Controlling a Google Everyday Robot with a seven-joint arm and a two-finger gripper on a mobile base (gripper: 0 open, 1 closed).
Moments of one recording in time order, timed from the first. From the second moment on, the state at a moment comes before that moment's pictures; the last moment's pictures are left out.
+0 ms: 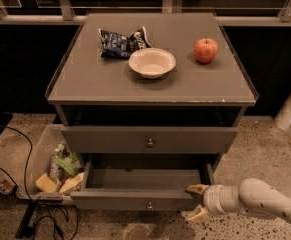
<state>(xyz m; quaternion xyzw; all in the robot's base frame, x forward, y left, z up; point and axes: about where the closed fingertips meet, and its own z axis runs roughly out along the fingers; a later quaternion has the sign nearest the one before) 0.464 -0.200 0.422 -0.58 0.73 0.13 0.33</state>
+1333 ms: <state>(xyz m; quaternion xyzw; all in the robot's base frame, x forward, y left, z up) 0.468 -0.200 0.392 -0.58 0.74 0.14 0.31</state>
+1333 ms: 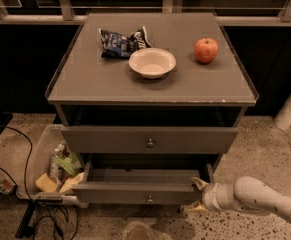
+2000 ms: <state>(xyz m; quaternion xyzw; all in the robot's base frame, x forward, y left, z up) 0.470 -0.202 0.408 -0.58 0.74 0.14 0.31</state>
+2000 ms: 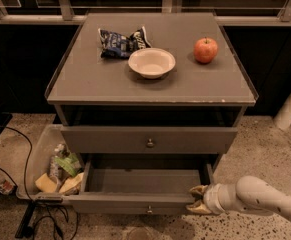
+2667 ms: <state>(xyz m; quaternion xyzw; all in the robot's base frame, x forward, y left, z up) 0.470 -0.203 0.410 -0.58 0.74 0.14 0.31</state>
